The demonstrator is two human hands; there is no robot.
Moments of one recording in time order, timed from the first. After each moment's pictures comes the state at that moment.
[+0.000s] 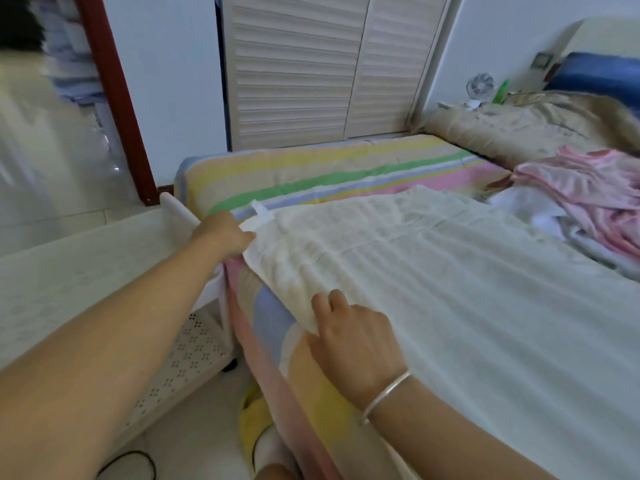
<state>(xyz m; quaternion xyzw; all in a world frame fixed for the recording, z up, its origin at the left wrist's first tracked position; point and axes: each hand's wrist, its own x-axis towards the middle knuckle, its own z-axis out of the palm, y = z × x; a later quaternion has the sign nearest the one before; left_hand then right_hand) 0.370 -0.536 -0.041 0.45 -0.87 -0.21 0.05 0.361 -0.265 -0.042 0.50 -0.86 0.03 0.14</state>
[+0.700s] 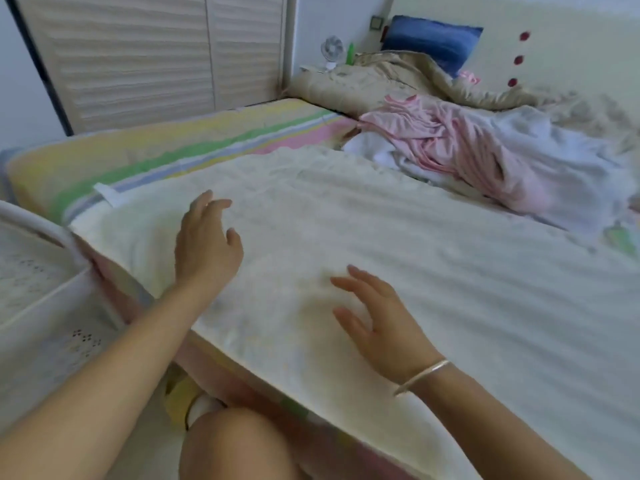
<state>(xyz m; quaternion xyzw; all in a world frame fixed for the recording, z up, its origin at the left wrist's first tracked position) 0.371 -0.331 -0.042 0.20 -0.90 -0.28 0.27 0.394 -0.065 -0.020 0.29 -0.92 0.26 0.01</state>
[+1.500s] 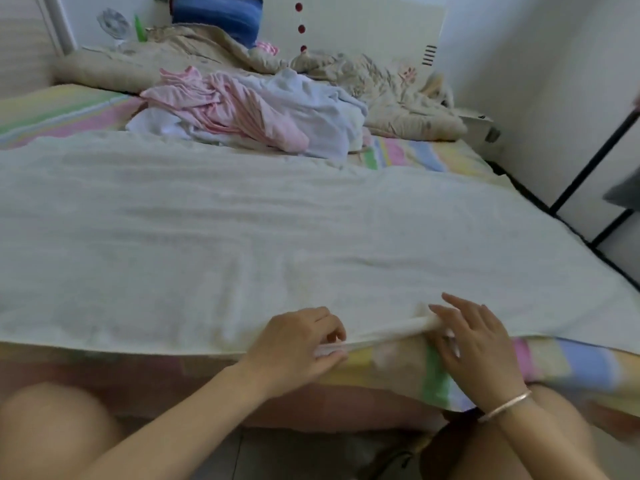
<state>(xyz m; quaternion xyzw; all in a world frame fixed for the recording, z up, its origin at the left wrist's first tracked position) 0.533 0.060 -0.051 -0.43 -0.87 -0.25 0.06 0.608 0.351 -0.052 -0.01 -0.97 0.01 0.23</state>
